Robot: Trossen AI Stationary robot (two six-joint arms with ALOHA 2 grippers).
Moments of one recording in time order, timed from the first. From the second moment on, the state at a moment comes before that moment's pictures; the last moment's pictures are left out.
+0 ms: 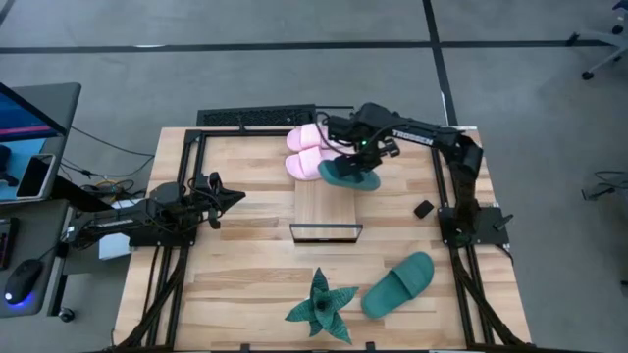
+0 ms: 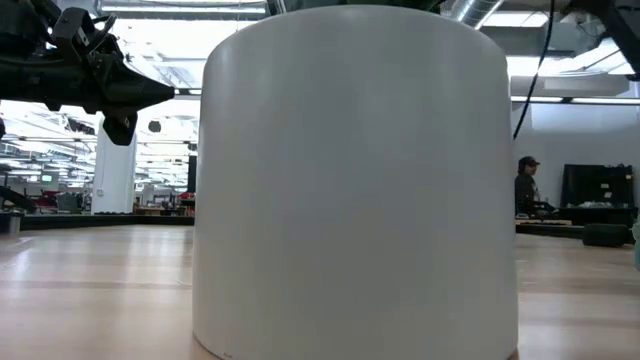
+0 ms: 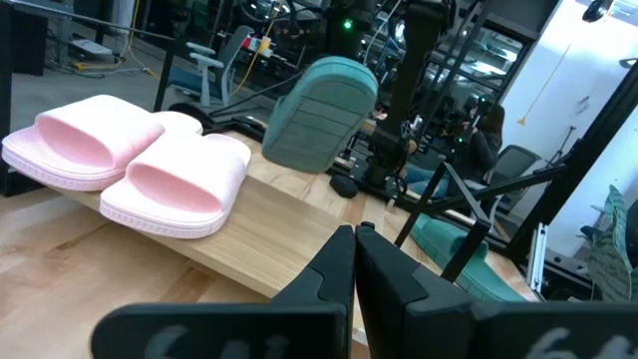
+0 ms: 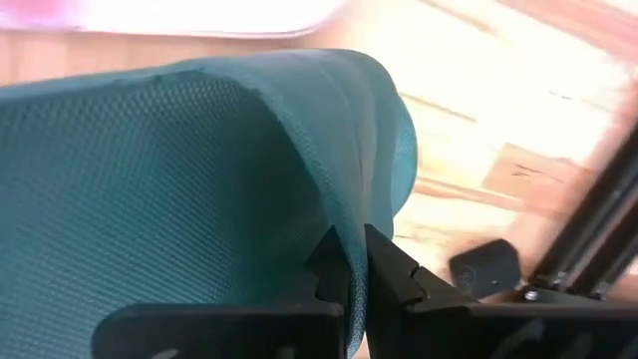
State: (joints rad) left arm 0.19 0.01 0.01 0.03 -0.01 -0.41; right arm -0.40 1.94 1.83 -1.57 -0.02 0.79
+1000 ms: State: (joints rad) left arm 0.19 0.01 0.01 0.03 -0.01 -0.41; right arm -0.33 2.07 1.91 -1.57 -0.03 0.90
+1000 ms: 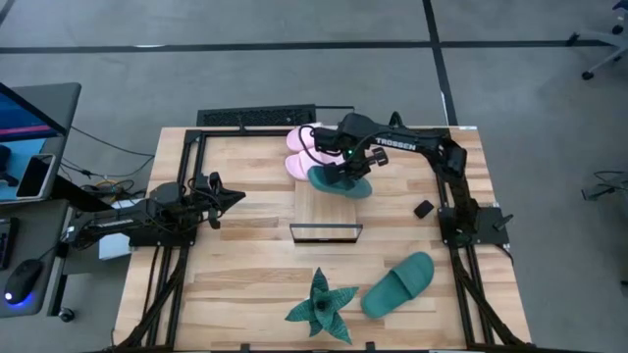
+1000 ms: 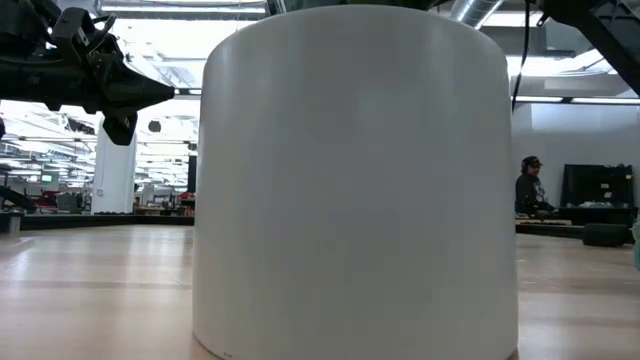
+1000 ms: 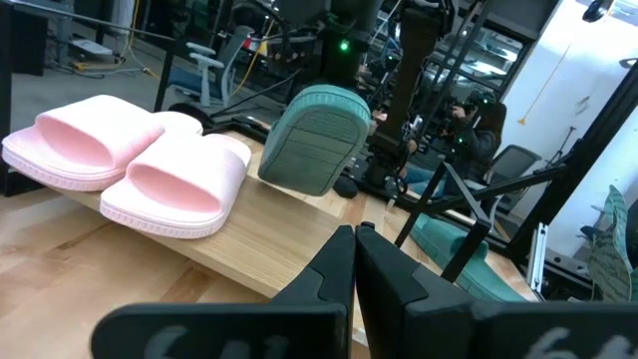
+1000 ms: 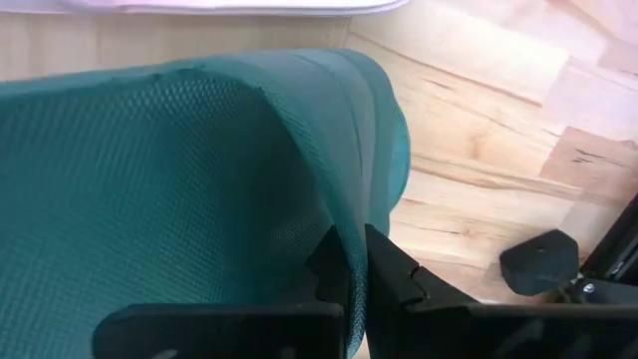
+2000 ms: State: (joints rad) left arm 0.19 0.01 0.01 0.03 -0.01 -0.41; right arm -0.31 2.13 1.91 -1.51 -0.05 0.85
